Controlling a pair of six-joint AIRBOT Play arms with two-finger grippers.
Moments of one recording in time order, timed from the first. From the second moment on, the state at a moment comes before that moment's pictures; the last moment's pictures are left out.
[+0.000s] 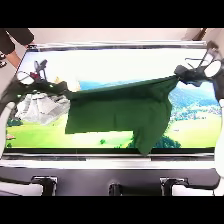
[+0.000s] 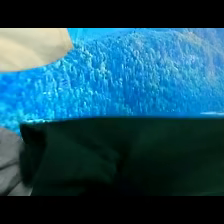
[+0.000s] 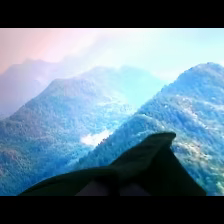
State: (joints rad) left arm 0.03 -1.63 1.48 1.03 -1.02 -1.46; right arm -0.17 -1.54 1.58 -1.35 0.88 1.78
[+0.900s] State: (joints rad) left arm 0.18 -1.56 1.26 1.12 -1.44 -1.41; right arm -0.47 -1.64 1.63 -1.18 1.49 1.59
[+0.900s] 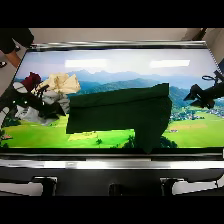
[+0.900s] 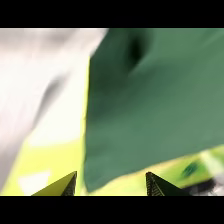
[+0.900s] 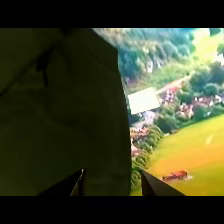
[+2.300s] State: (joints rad) left arm 0.16 -1.52 0.93 0.98 -1.17 -1.34; right arm -0.35 -1.67 1.22 -1.13 1.25 1.46
